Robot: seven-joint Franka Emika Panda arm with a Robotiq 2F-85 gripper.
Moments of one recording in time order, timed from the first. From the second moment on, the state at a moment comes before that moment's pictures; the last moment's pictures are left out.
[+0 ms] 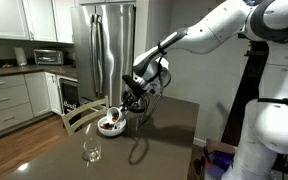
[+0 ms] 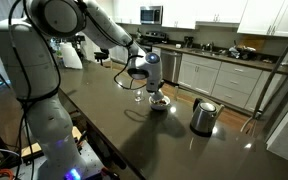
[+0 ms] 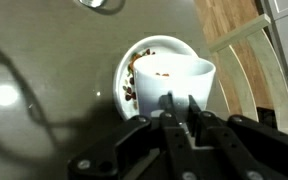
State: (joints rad) arm 0.03 0.05 -0.04 -2.33 0.97 2.78 0.97
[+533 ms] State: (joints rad) arm 0.03 0.17 -0.05 -2.25 0.96 2.90 0.89
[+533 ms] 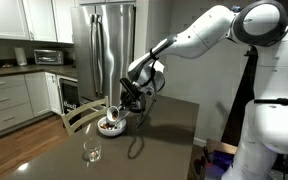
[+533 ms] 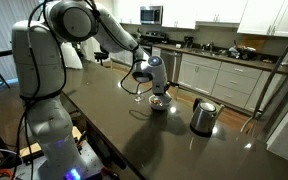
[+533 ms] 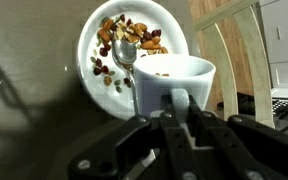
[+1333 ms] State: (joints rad) arm 0.09 0.16 -0.06 -2.29 0.71 2.94 0.95
